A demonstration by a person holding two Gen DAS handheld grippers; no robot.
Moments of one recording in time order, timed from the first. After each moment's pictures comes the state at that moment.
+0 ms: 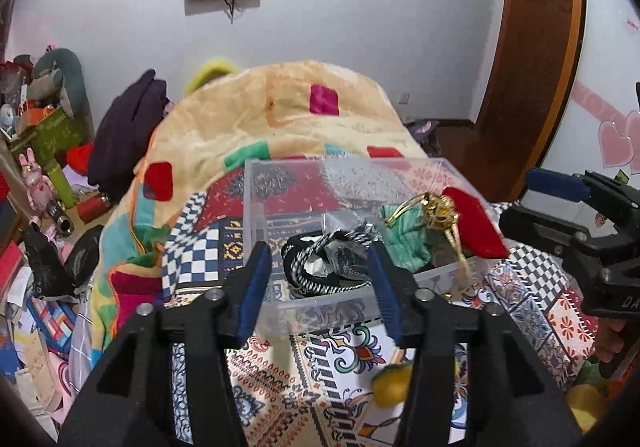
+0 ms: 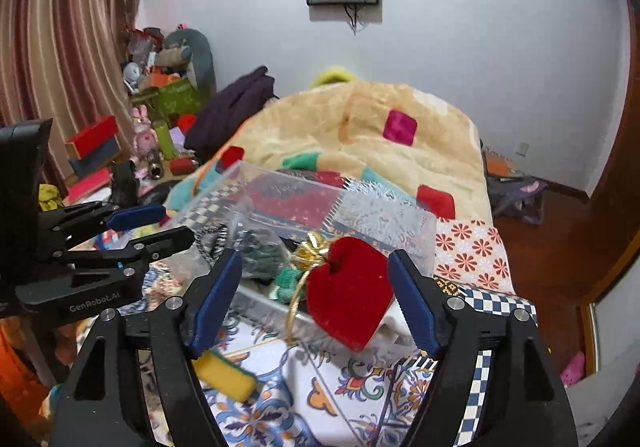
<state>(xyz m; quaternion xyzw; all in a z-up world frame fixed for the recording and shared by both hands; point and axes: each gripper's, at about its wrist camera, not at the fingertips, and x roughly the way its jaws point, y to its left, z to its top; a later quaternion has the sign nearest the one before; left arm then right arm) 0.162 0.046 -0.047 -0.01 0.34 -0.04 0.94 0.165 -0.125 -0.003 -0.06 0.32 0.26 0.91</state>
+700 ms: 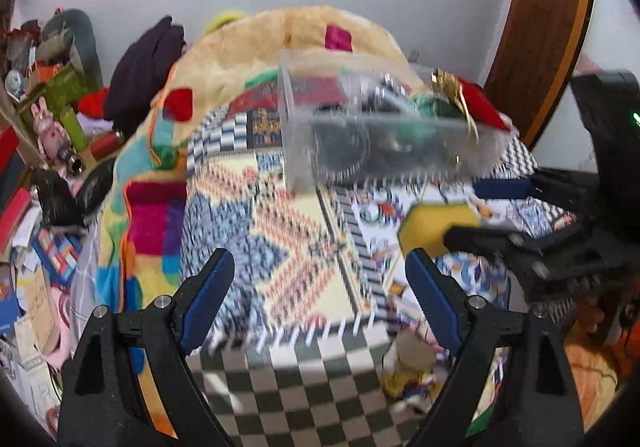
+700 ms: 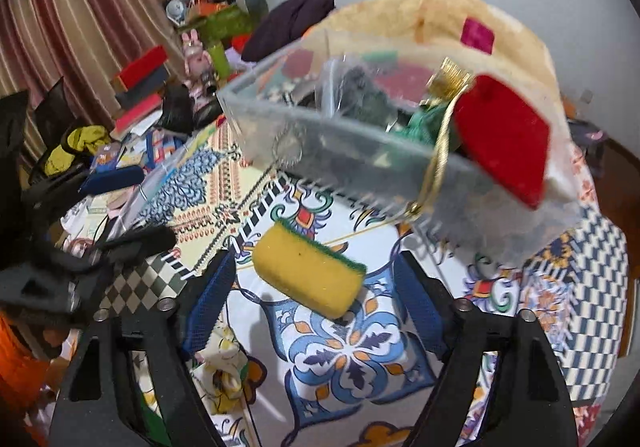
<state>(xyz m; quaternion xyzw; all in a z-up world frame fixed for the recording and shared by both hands) 0.082 0.069 -0.105 -0.02 0.42 -0.03 0.91 0.141 -0.082 -0.094 -0.07 0.46 0.35 0.82</state>
